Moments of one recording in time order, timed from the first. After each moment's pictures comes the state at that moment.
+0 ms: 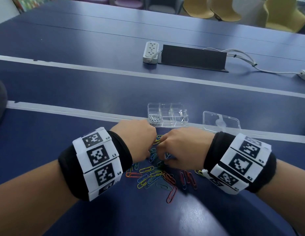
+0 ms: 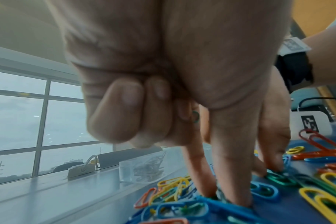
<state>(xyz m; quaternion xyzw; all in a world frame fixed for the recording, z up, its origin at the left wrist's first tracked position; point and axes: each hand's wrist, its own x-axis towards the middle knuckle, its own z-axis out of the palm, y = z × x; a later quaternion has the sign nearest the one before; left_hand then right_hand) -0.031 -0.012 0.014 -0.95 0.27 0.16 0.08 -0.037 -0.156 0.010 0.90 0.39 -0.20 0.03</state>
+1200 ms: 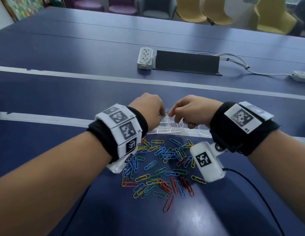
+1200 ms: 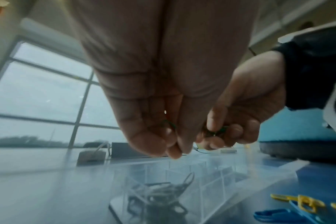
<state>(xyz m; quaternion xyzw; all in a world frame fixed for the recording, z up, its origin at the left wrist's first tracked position) 0.033 -0.040 0.020 -0.96 0.18 0.08 -0.20 0.029 -0.180 0.035 0.91 -0.03 -0.24 -0.34</state>
